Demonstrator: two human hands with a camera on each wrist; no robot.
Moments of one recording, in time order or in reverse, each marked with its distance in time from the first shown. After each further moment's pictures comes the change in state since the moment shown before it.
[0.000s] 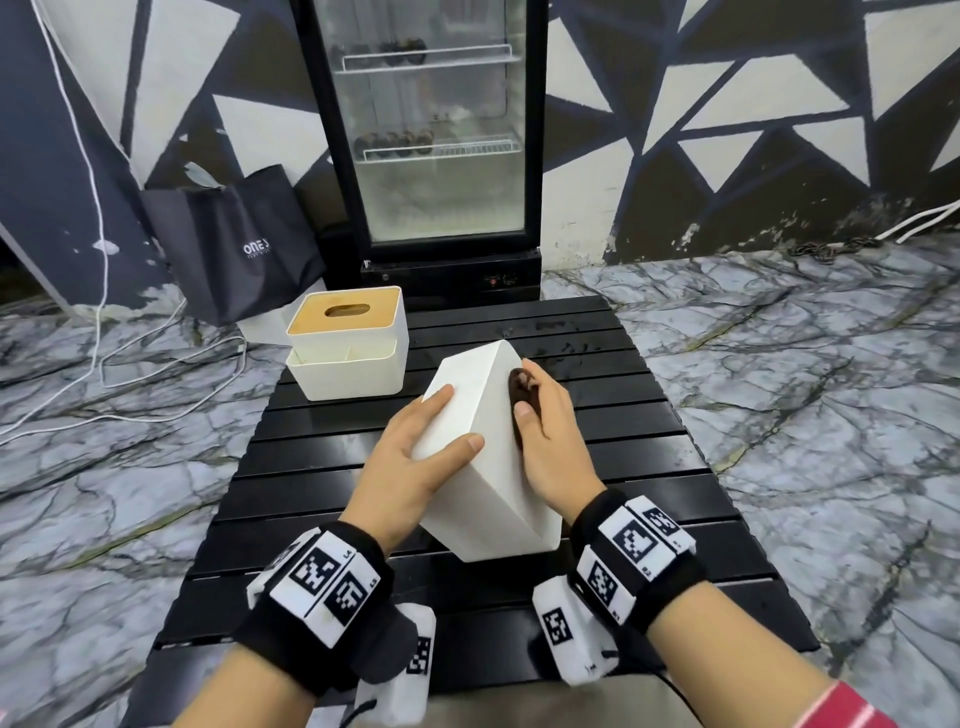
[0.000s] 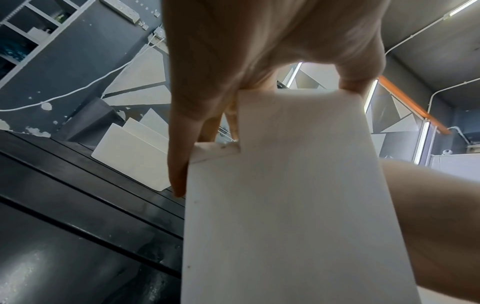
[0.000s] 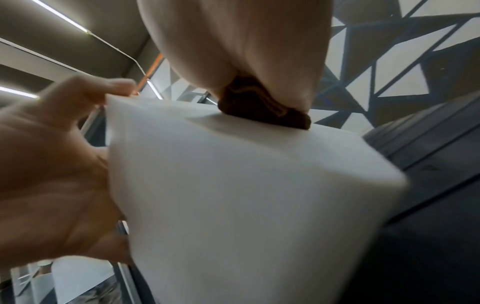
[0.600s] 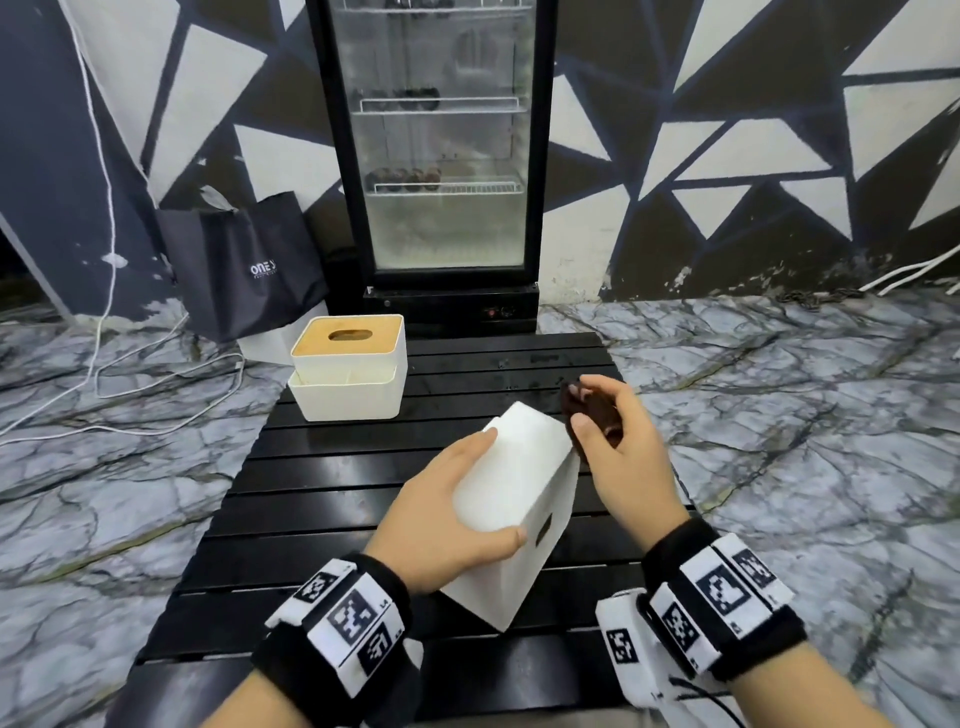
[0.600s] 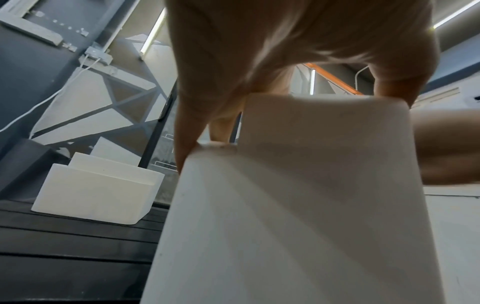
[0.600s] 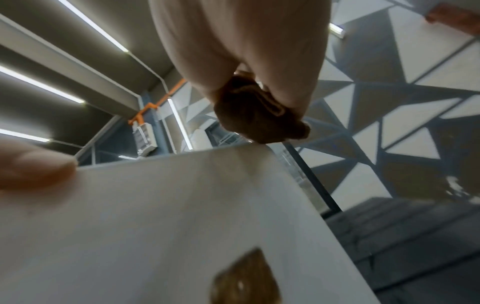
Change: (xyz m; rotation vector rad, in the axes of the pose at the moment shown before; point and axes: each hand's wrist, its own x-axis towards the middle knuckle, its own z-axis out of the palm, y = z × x) left_hand -0.019 0.016 0.019 0.387 -0.189 0.151; right_hand -0.005 -0.019 -0.067 -0.048 0.134 -0.080
